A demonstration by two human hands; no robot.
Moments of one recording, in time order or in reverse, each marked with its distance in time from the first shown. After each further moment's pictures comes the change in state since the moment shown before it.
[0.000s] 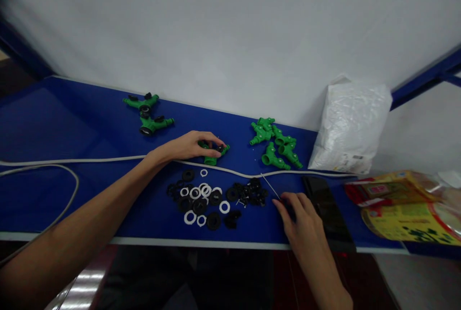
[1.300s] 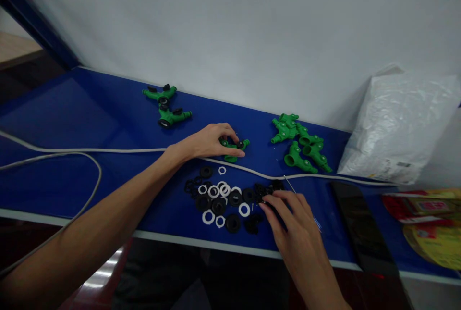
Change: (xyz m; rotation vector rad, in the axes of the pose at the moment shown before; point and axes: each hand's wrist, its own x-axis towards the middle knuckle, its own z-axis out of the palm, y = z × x) left_hand -0.001 -0.001 0.007 0.214 0.128 0.032; right_hand 0.017 -0.074 0.008 0.177 -0.025 -0.223
